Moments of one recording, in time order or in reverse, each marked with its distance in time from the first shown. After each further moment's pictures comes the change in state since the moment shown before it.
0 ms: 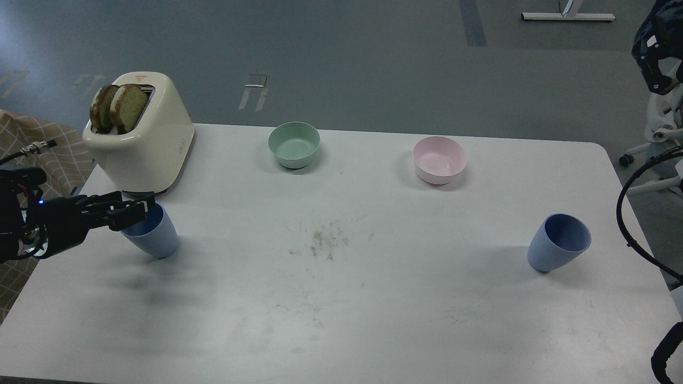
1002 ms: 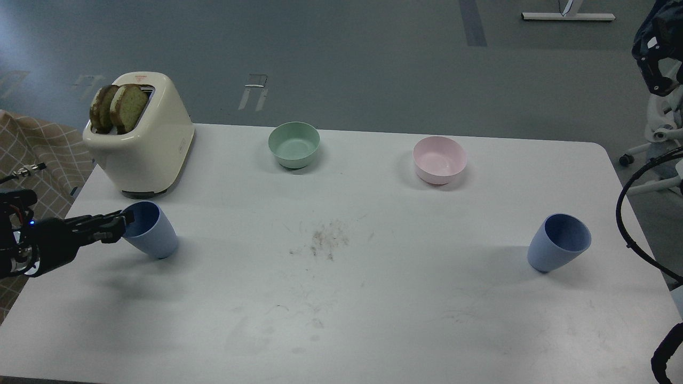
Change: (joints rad) left arm 0.004 -0.032 0.038 0.150 0.001 0.042 -0.085; right arm -0.005 0.000 0.001 -0.002 0.002 0.000 0.000
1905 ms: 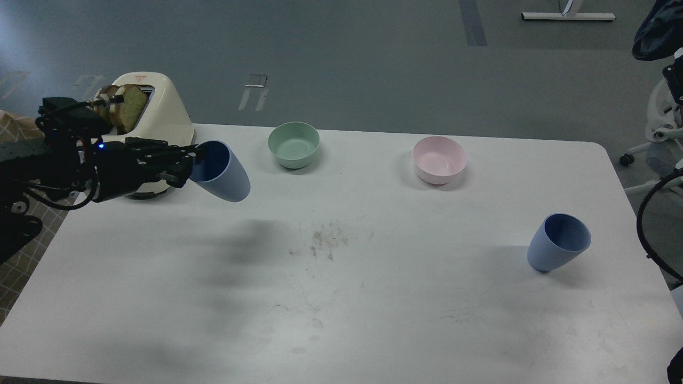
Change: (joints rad) left arm -0.512 -0.021 0.288 -0.214 0.139 -0.098 -0.007; right arm -0.049 -0.051 0.055 -0.002 0.001 0.000 0.000
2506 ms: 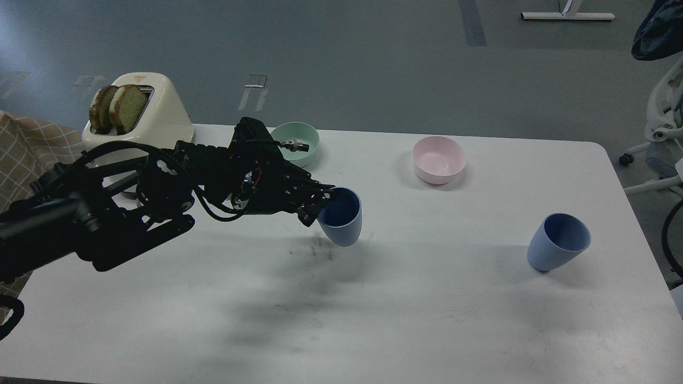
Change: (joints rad) left arm -0.369 -0.384 0.493 0.150 0.103 -0.011 0.040; right arm -0.060 -0.040 0.040 0.005 0.021 0.000 0.001
